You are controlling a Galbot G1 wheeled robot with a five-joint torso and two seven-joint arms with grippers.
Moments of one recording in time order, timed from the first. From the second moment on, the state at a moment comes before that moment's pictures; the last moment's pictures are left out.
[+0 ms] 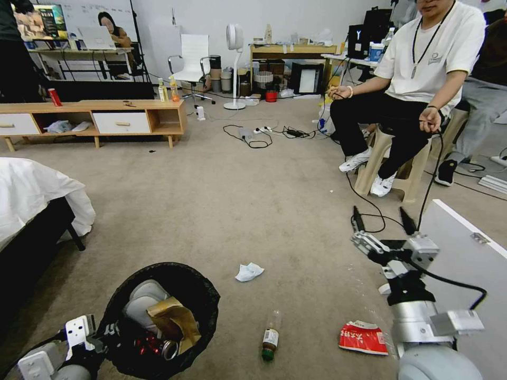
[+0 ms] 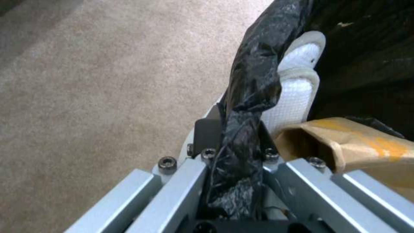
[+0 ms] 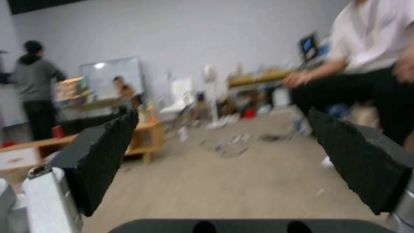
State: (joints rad) left arm 1.65 -1.51 -0.93 -2.30 -0.55 0.70 -0.10; right arm -1.36 1.03 0.40 2.38 0.59 -0.04 0.37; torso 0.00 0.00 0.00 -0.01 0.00
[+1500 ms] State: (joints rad) left arm 1.59 -1.48 -0.93 -2.19 -0.54 0.71 -0.10; right arm -0.97 1.13 -0.04 1.77 1.52 -0.60 0.85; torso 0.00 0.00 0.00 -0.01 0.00
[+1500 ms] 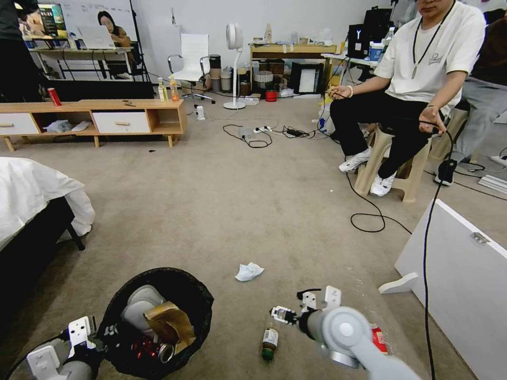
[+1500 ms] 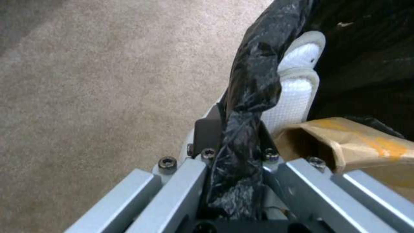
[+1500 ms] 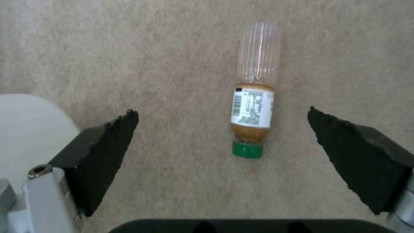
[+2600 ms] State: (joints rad) left arm 1.59 -1.49 -0.93 -2.16 -0.53 0.70 -0.10; right arm -0.84 1.30 -0.10 1.31 1.30 -0.56 0.61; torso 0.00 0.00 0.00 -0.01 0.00
